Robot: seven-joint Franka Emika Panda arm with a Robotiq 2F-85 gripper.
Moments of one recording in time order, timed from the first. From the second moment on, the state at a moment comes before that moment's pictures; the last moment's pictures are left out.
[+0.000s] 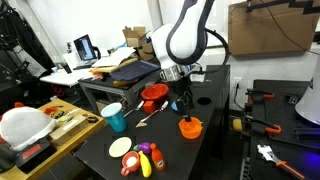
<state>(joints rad) 0.14 0.26 0.16 -2.44 0.16 2.52 -0.06</state>
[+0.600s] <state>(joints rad) 0.14 0.34 0.17 -2.43 0.12 2.57 -0.06</state>
